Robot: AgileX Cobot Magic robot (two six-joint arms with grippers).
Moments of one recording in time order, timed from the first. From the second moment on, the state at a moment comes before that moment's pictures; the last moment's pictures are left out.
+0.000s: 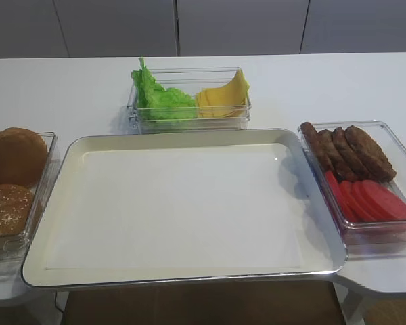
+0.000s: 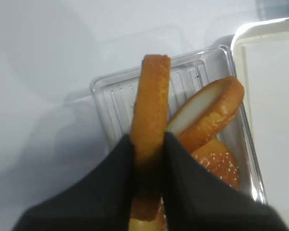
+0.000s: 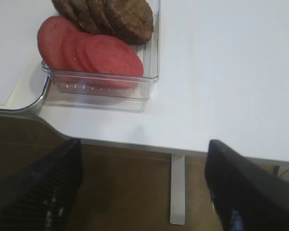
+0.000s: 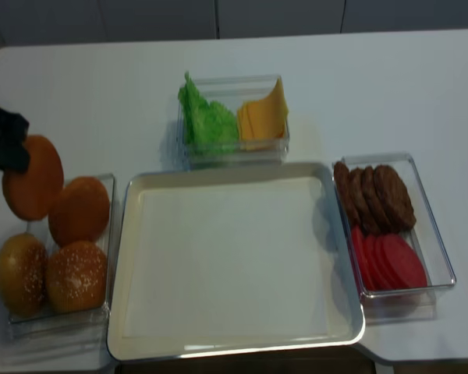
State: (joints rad) left arm 0.25 1.52 -1.37 -0.23 1.23 0.33; right arm 0.03 0.08 -0.48 0.05 1.14 -0.11
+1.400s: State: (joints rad) left arm -0.21 1.41 -1.43 -0.21 1.23 0.58; right arm 0.03 0.08 -0.48 0.05 1.14 -0.11
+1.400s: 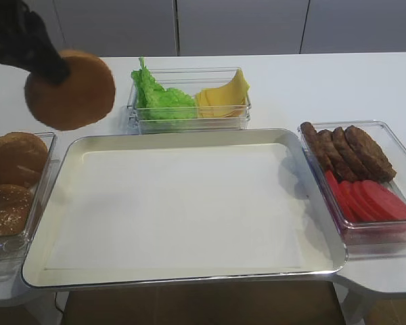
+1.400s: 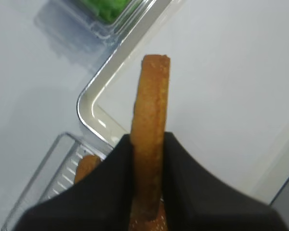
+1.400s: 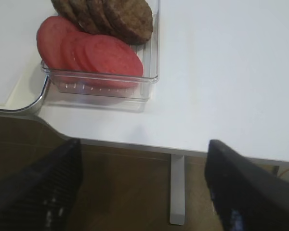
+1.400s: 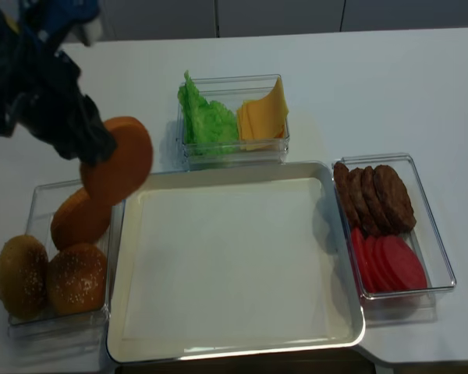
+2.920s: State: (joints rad) left arm -0.64 1.70 -1.43 0.06 0.86 0.83; right arm 0.03 0.08 -0.48 0.05 1.14 -0.11
